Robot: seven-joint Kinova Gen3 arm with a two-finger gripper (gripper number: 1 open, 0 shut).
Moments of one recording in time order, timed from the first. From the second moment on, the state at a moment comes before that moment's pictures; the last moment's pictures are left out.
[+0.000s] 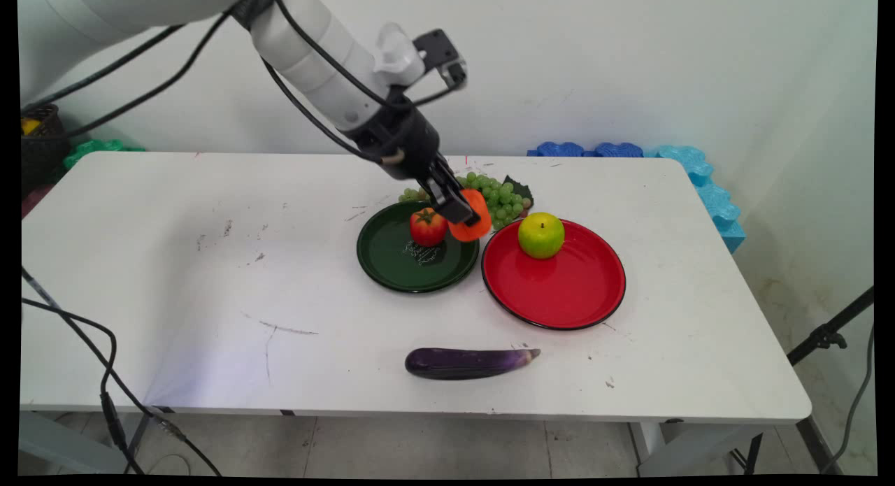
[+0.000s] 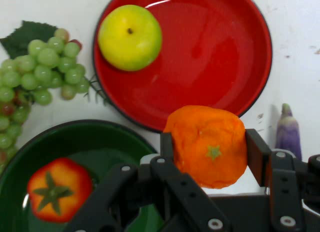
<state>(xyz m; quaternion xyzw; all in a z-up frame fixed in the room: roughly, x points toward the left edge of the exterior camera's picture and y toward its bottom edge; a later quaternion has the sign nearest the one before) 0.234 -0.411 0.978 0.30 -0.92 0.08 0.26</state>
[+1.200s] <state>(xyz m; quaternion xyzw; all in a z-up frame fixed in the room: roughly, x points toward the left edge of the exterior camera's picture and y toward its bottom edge) 0.205 -0.394 0.883 0.26 -0.94 0.05 0.24</state>
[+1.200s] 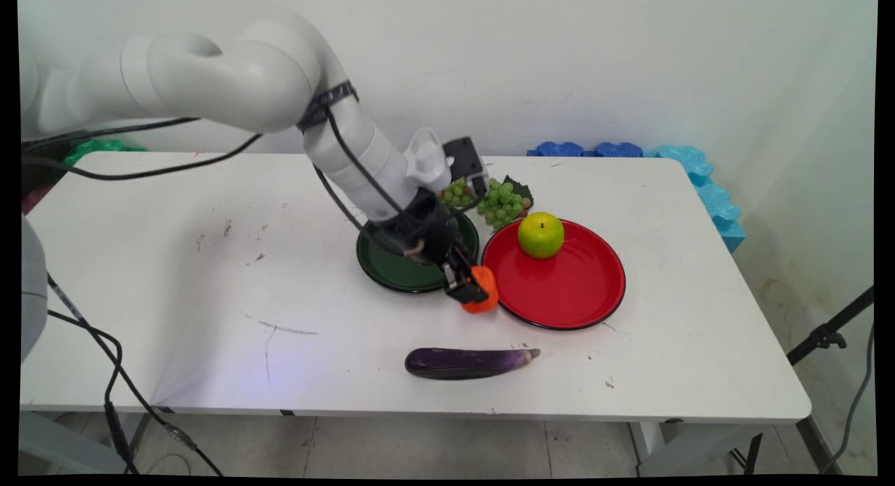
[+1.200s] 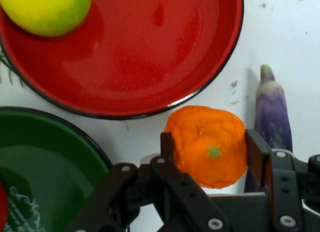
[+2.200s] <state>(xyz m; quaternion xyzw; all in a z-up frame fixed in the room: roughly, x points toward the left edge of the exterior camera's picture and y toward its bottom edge) 0.209 -0.390 0.826 0.24 -0.94 0.04 0.24</state>
